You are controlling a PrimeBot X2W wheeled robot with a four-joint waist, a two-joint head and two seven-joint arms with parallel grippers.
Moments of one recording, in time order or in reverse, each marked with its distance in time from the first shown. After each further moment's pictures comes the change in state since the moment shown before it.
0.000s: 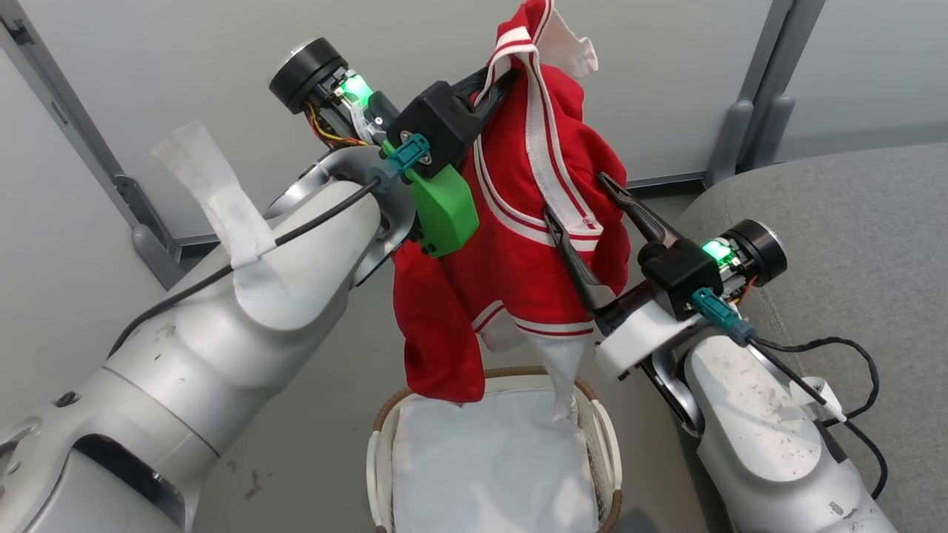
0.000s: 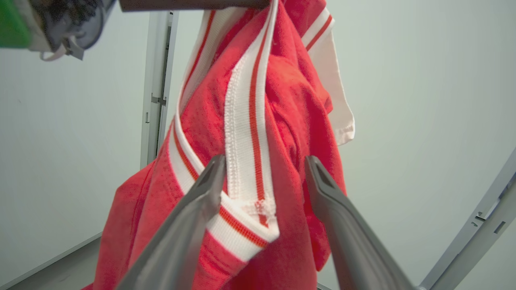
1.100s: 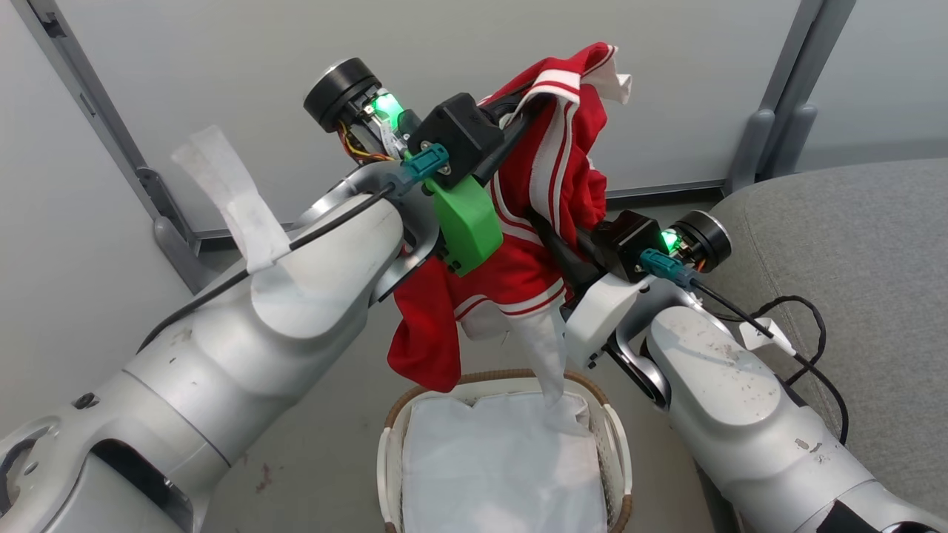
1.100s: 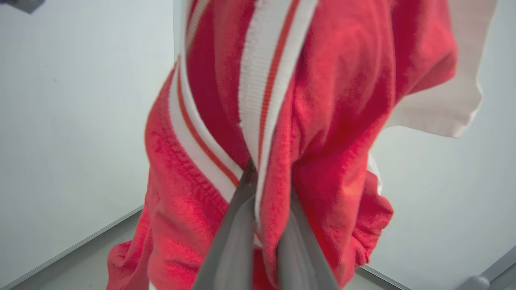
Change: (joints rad) left arm 0.003 -0.014 -0.063 -0.044 -0.121 0.000 0.002; right arm -0.207 0.000 0.209 0.339 0.228 0.000 -0.001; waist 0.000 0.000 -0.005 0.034
